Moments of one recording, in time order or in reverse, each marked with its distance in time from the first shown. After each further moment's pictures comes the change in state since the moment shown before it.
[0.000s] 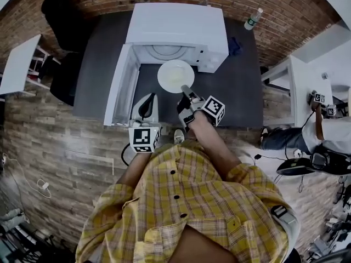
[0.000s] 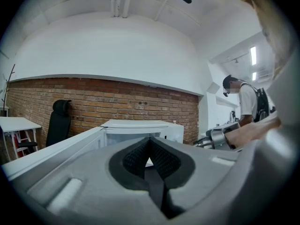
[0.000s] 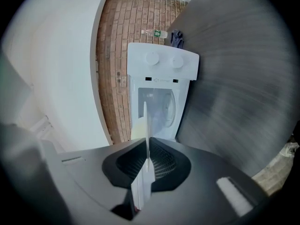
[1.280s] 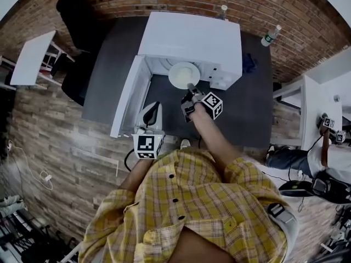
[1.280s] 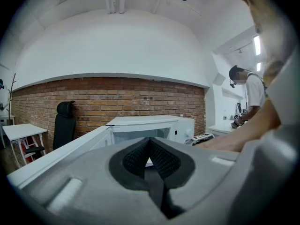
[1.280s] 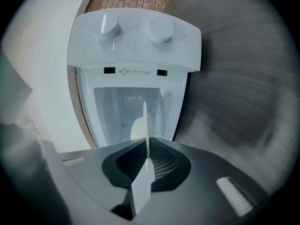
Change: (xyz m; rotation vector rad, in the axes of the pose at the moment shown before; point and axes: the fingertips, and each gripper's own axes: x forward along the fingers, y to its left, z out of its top) left arm 0.028 0.032 -0.011 0.049 0.065 0.073; right arm 0.116 -0.068 0.055 0.041 -0.030 -0.078
